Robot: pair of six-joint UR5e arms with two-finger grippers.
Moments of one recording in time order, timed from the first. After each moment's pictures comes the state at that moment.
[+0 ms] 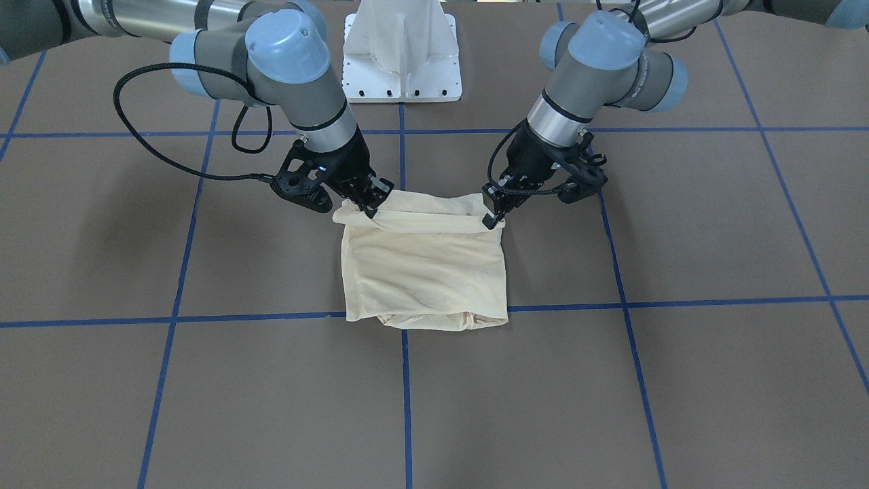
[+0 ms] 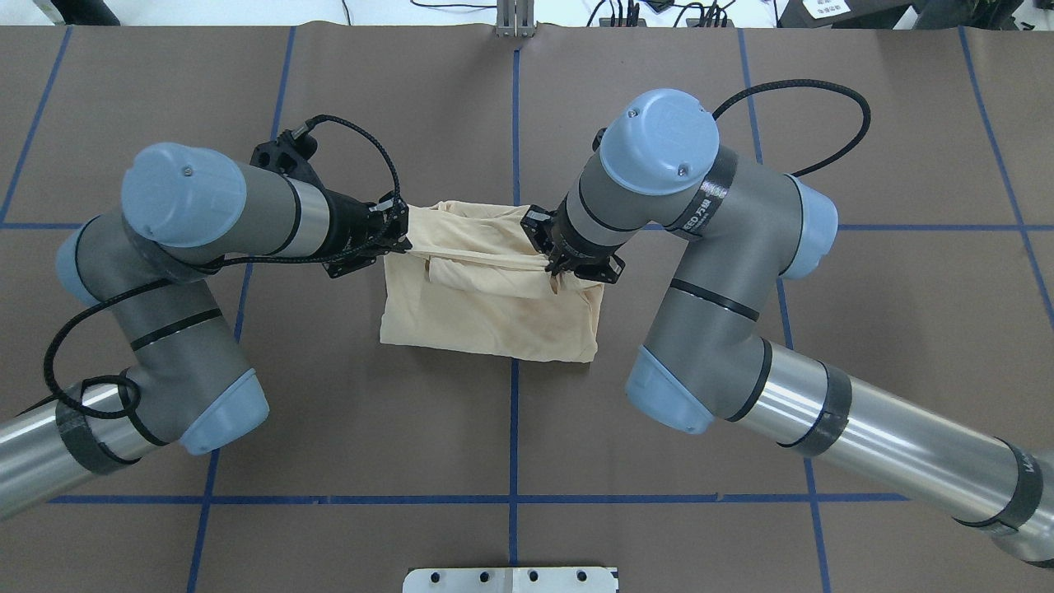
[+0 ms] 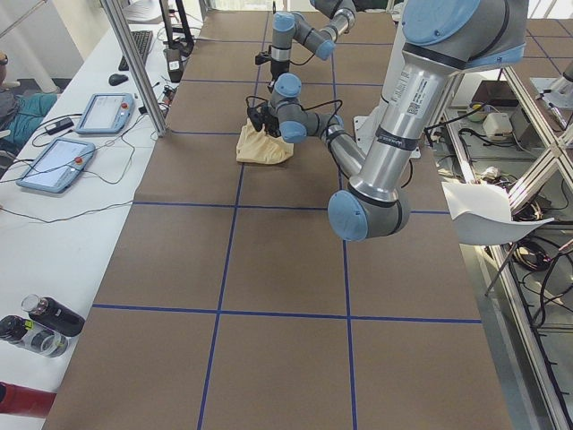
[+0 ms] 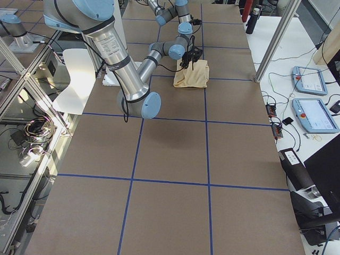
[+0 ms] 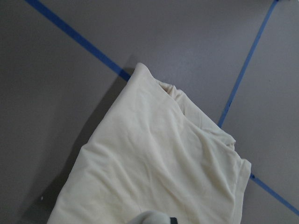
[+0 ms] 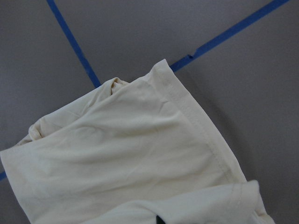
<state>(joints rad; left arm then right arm) -0.65 -2.06 -1.72 -2.10 -1.85 -1.85 0.62 -0.87 1.66 -1.43 1.95 1.74</state>
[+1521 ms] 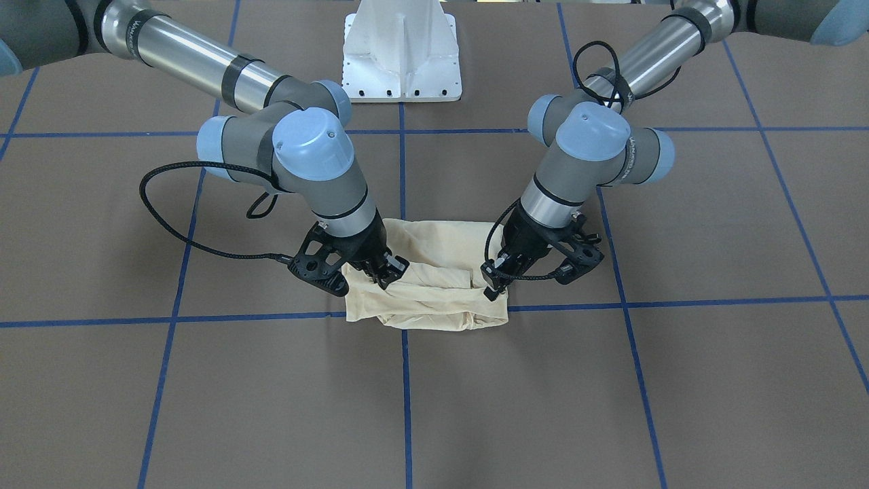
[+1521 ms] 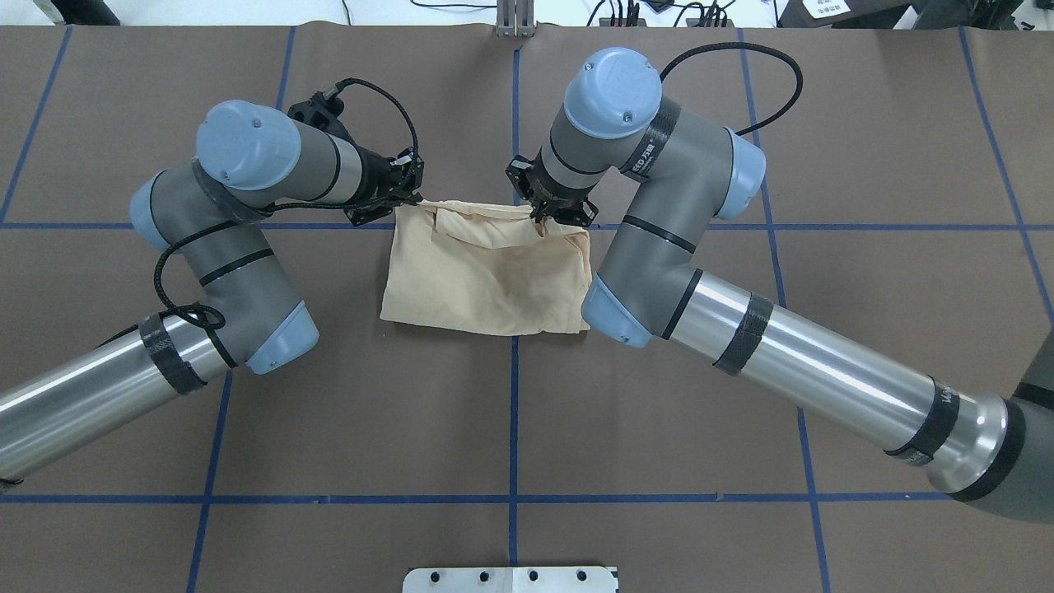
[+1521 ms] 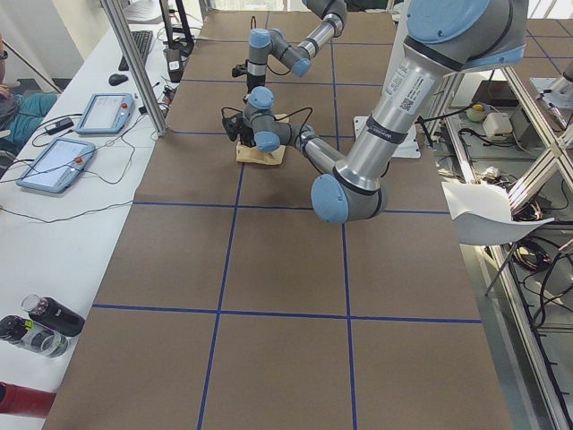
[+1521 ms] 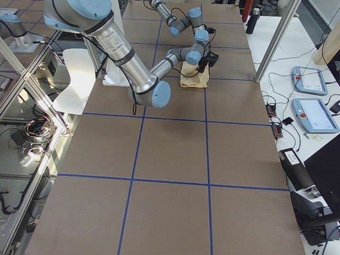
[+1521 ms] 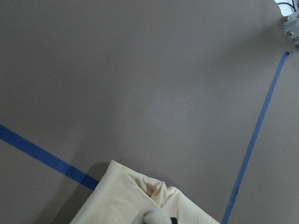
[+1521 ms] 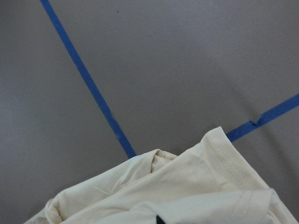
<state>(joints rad) -0.71 -2.19 -1.41 -2.26 -1.84 -1.81 0.67 -0.73 1.32 -1.25 1.95 1.72</state>
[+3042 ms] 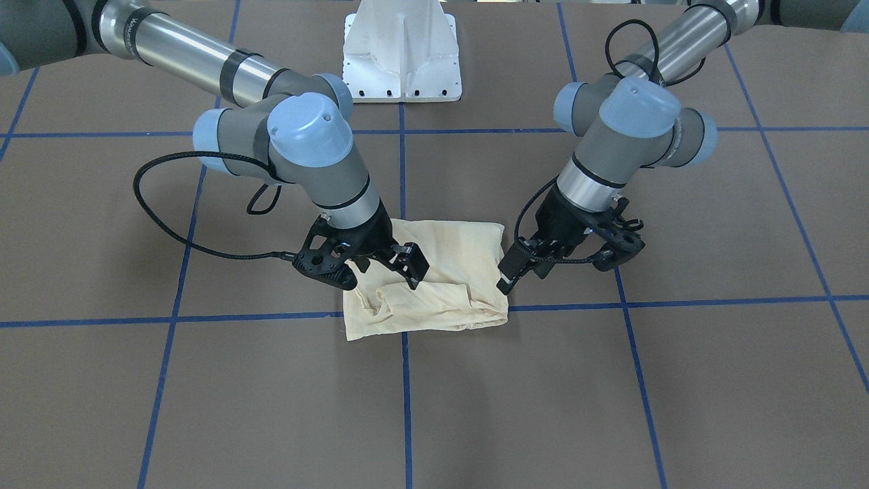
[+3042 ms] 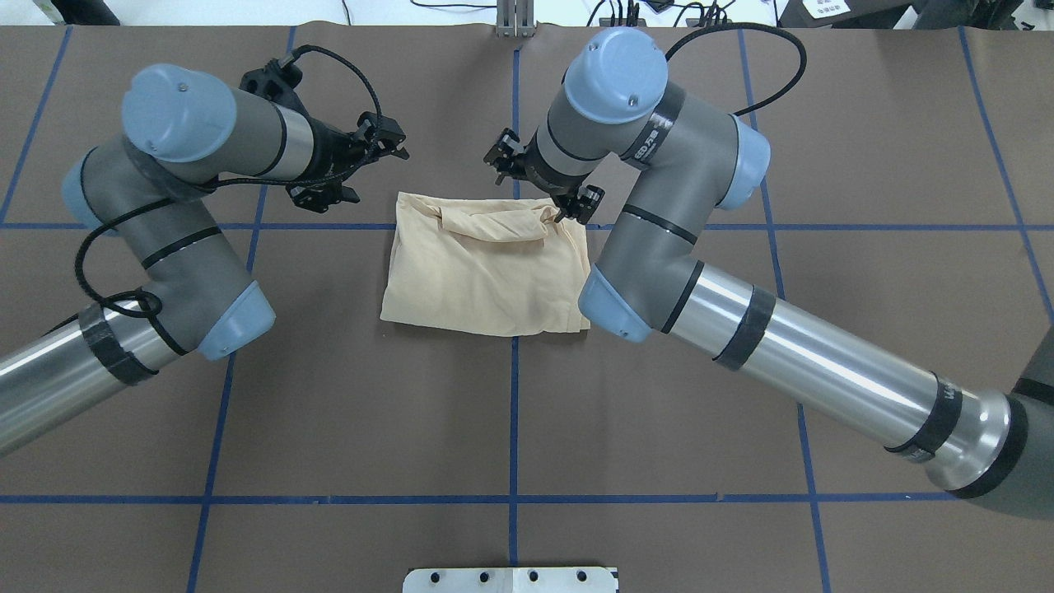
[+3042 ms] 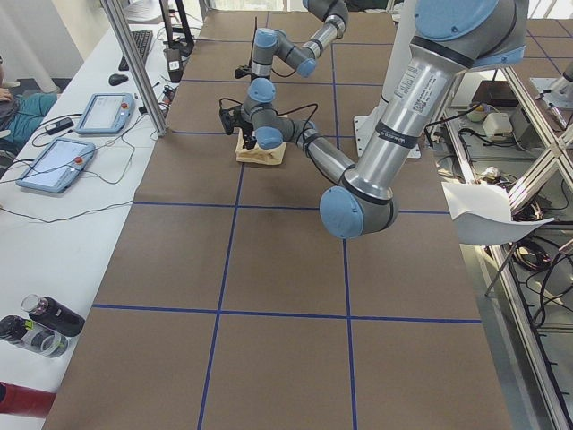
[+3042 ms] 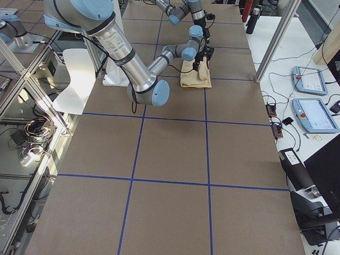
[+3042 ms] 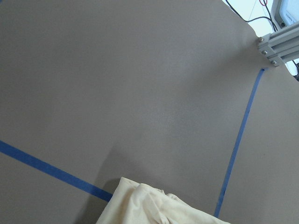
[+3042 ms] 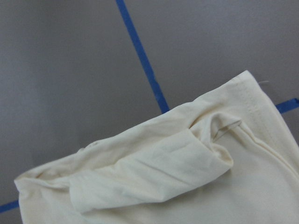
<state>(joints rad) -0.79 -2.06 -1.67 -2.13 -1.91 -1.65 0.59 -0.71 1.37 -1.25 1.85 1.56</state>
